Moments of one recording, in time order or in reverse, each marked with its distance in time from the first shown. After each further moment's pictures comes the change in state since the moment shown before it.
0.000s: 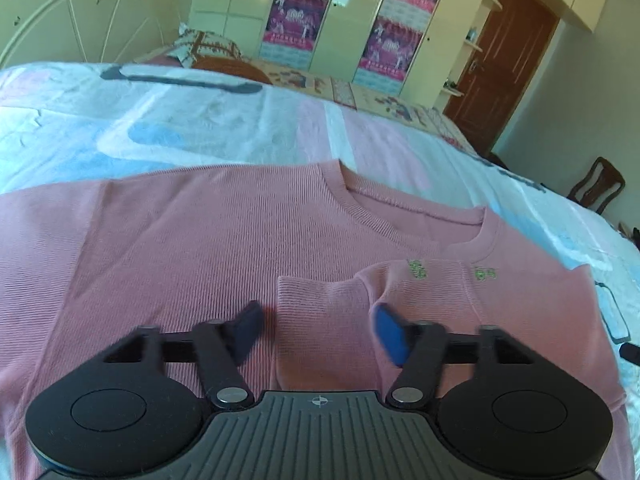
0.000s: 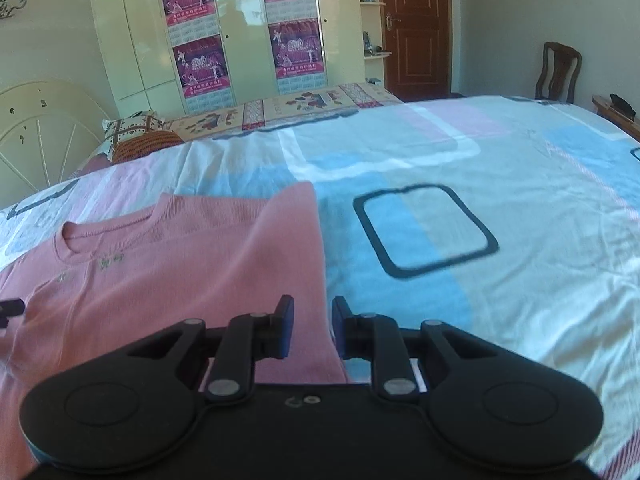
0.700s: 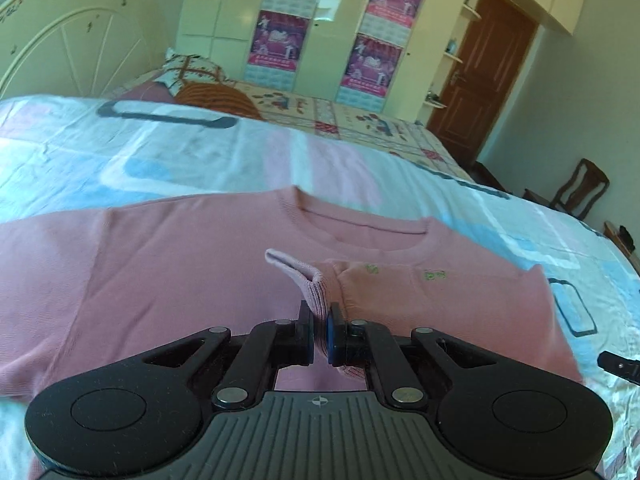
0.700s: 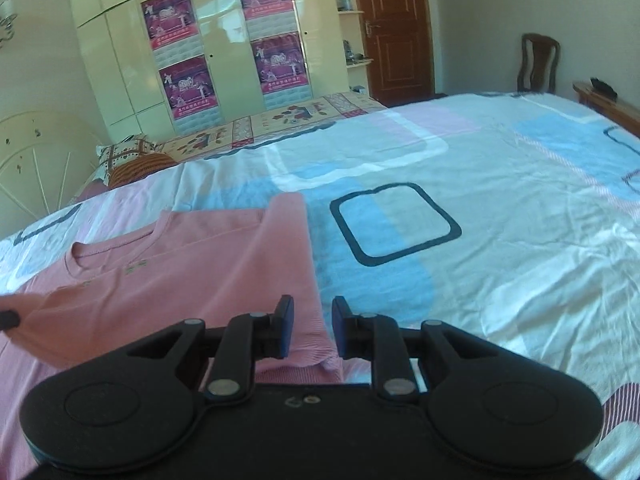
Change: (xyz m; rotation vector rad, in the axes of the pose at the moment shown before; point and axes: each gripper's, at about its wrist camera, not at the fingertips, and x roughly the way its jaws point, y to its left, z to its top) left arm -0.067 -0.024 -0.005 0.013 -0.042 -0.025; right arm -0.040 -0.017 -0.014 0.094 -0.024 -0.011
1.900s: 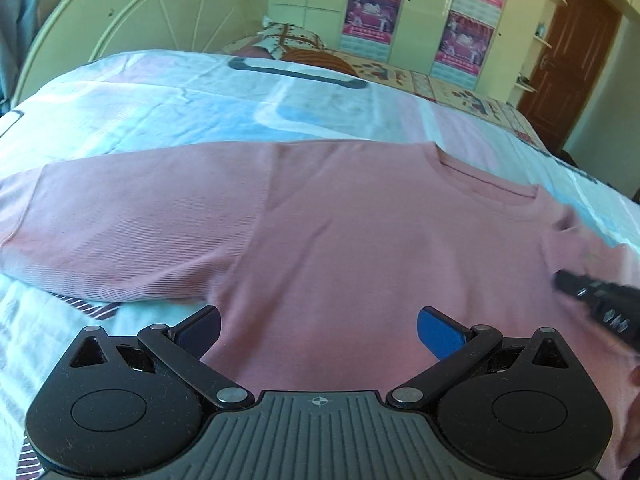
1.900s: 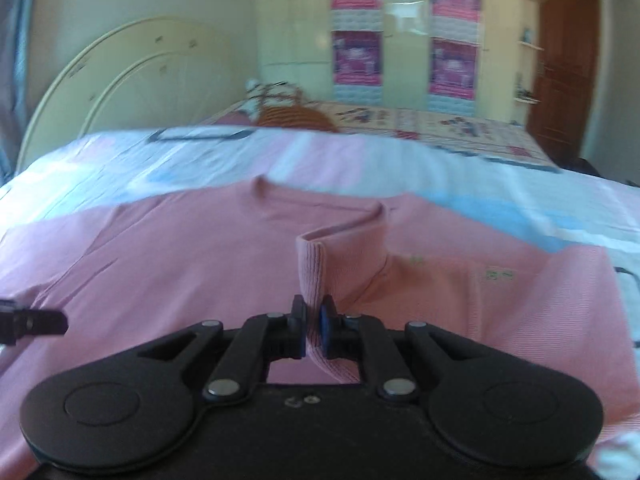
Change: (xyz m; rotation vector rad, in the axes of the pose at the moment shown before) left arm -0.055 0.066 -0.033 -0.090 0.084 0.265; right arm 0.033 0.193 -0.030 -0.444 0.051 0.325
